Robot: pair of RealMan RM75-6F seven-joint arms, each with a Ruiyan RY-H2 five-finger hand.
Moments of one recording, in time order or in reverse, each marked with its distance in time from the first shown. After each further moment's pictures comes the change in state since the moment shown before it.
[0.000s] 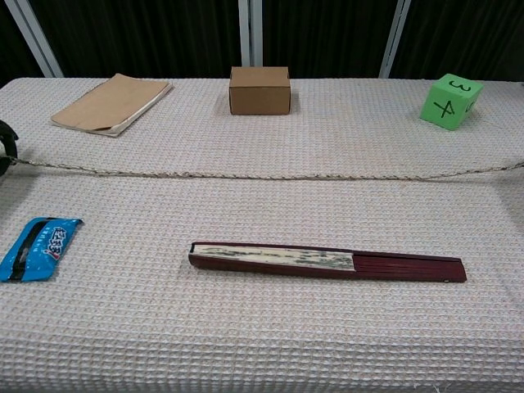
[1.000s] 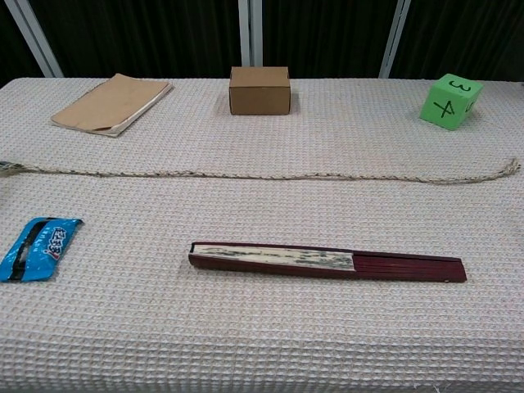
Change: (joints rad) left arm 0.368 0.557 0.116 -0.670 0.317 0.537 -0.131; right arm -0.348 0.557 -0.073 -0.722 -0.210 0.469 0.037
